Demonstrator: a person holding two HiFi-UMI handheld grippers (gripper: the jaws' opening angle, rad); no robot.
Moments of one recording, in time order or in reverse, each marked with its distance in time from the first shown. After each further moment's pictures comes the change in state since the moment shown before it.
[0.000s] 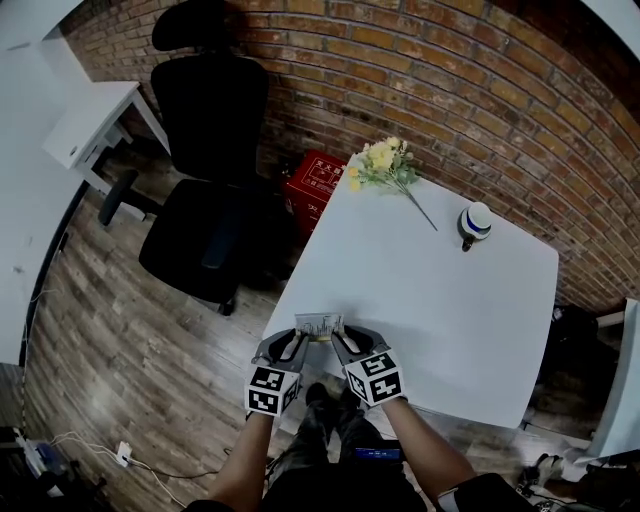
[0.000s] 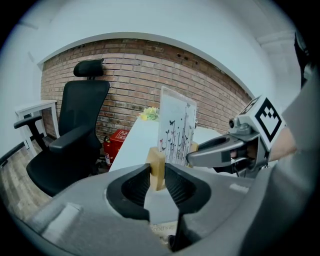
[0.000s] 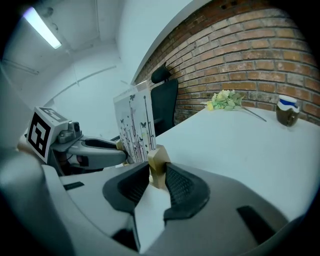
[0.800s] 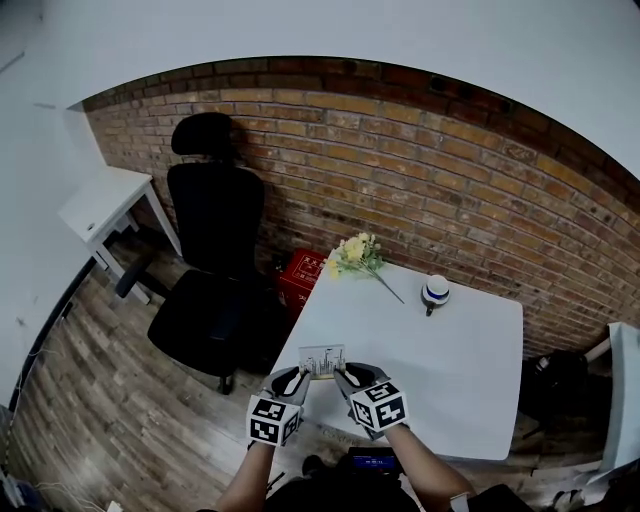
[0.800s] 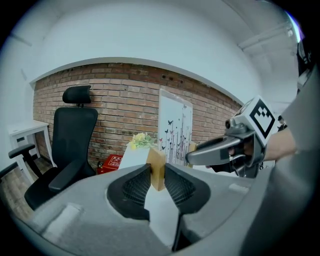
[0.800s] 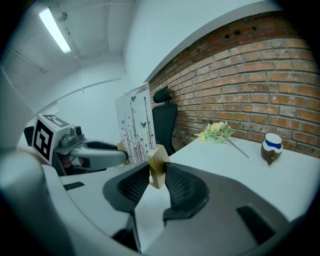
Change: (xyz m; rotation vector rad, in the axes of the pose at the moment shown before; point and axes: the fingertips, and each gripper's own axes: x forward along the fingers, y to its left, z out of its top) left arm -0.040 -0.048 0.106 0.102 -0.170 -0.042; right arm -0.089 -0.005 0.087 -0.057 -0.144 -0.030
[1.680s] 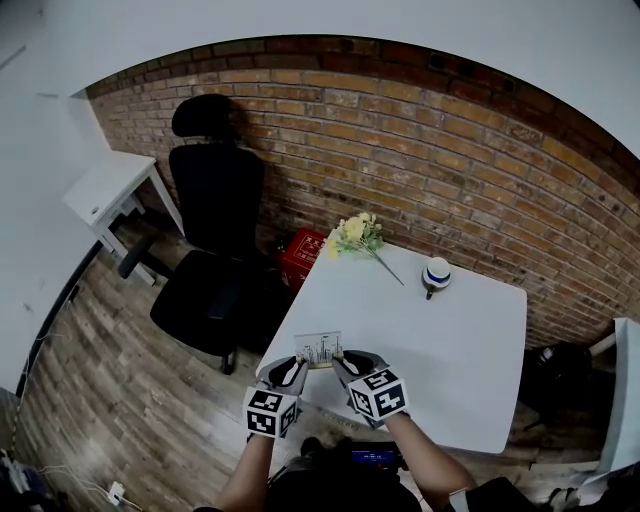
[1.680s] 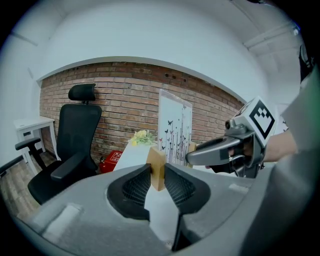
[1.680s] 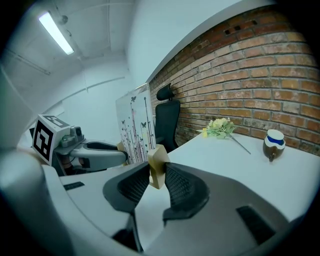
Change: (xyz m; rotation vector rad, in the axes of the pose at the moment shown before) left arm -0.003 -0.022 -0.007 -0.044 0.014 0.052; right arm -0.015 -0.006 -0.012 -0.009 0.023 0.058
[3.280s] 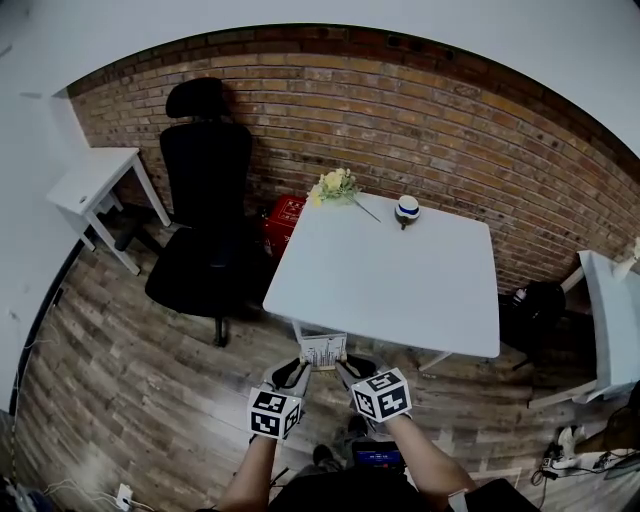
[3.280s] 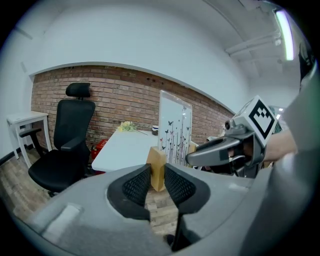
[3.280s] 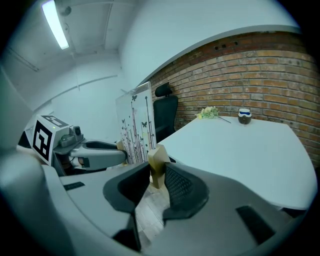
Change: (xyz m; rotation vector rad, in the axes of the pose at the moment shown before) left arm -0.195 -0.083 -0.119 0.034 0.023 -0.165; right arm -0.117 0.182 -0.138 0.090 0.014 -0.154
